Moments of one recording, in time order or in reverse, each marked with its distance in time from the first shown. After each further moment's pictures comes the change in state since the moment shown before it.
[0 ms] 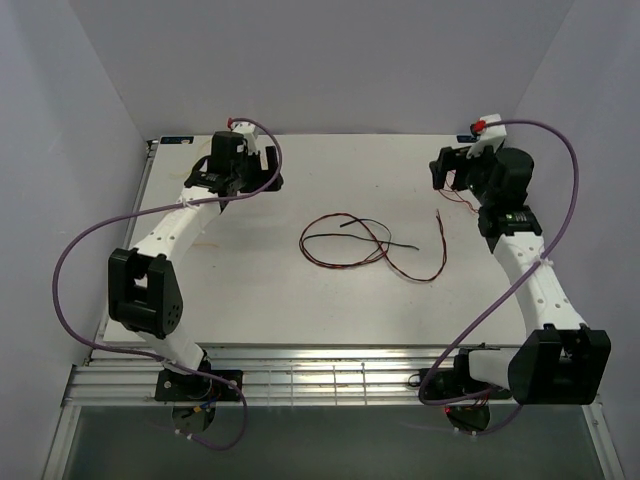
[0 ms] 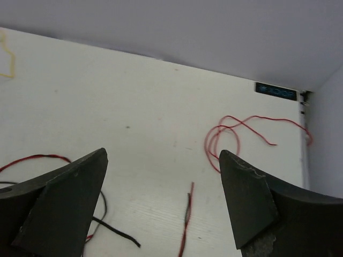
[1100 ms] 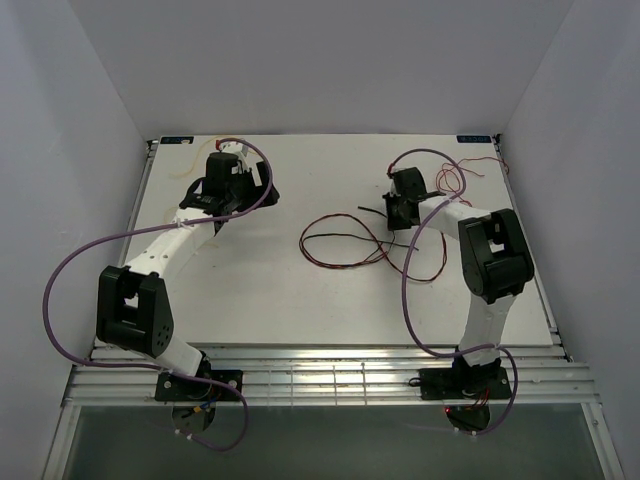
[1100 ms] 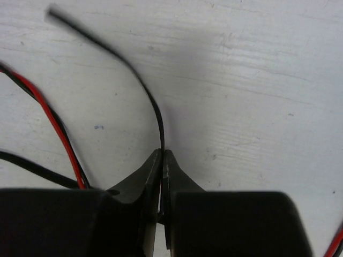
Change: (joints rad) left arm -0.001 -0.148 -0.249 0.104 -0.027 -0.150; right arm 0.293 0.660 0.085 -0.182 0.183 0.241
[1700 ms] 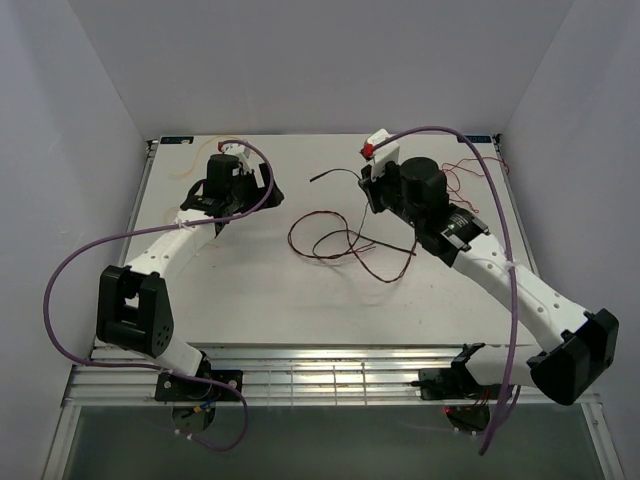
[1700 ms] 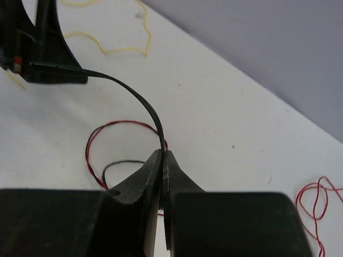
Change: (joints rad) left arm -0.004 0.000 -0.020 0.026 0.048 -0.023; right arm 0.322 -0.643 -0.032 0.047 0.026 -0.296
